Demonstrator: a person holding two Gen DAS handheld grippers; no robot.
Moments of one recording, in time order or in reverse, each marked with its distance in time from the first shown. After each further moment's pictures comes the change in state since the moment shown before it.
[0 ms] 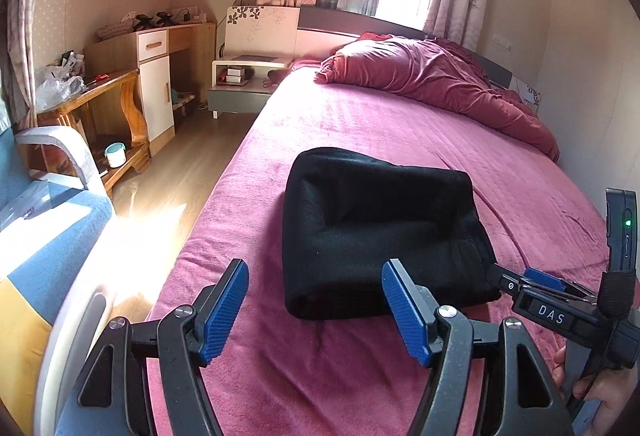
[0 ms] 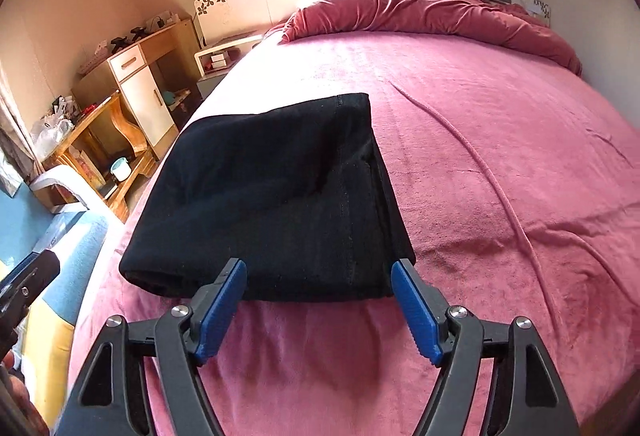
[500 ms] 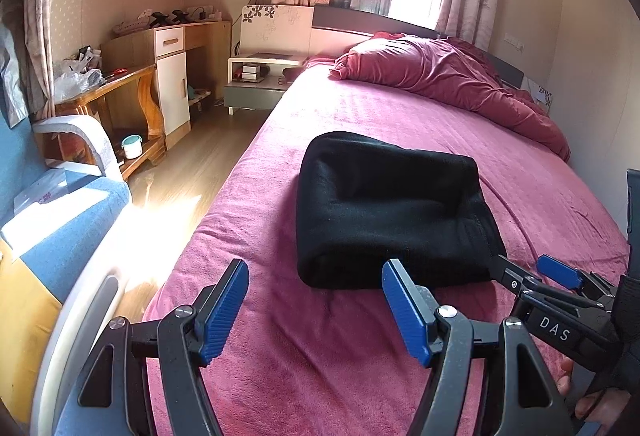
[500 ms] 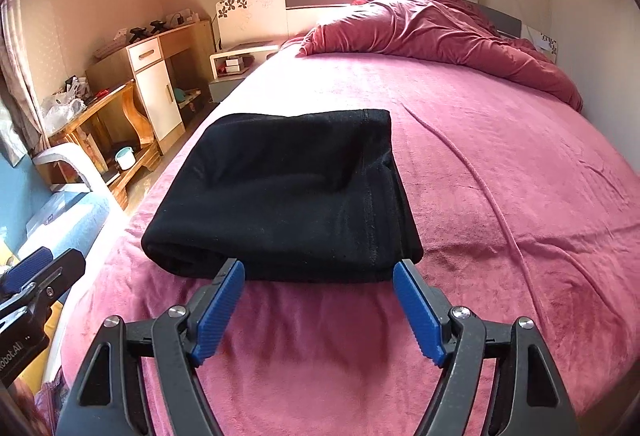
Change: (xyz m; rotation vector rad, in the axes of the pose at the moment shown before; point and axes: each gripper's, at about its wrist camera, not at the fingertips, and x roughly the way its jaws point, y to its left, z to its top) left arm -0.016 0.000 -0.026 -0.015 -0.002 0.054; right arm -0.035 0.027 -0.021 -0.102 -0.066 -0.026
